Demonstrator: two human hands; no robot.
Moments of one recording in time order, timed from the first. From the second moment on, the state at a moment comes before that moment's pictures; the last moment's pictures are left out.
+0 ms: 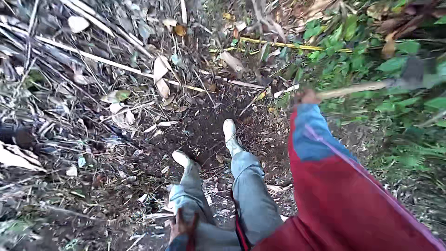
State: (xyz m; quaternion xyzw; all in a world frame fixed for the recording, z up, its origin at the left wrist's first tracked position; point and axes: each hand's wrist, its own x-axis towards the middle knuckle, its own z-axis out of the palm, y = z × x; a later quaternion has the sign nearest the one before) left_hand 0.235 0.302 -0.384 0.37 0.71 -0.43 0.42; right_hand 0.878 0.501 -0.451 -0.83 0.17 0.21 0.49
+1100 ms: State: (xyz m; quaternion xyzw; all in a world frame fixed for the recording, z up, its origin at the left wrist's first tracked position) left_hand 0.253 0.351 -0.400 0.40 0.63 -0.51 0.43; right_hand 0.428 0.473 -0.481 -0.70 -0.11 0.70 -0.04
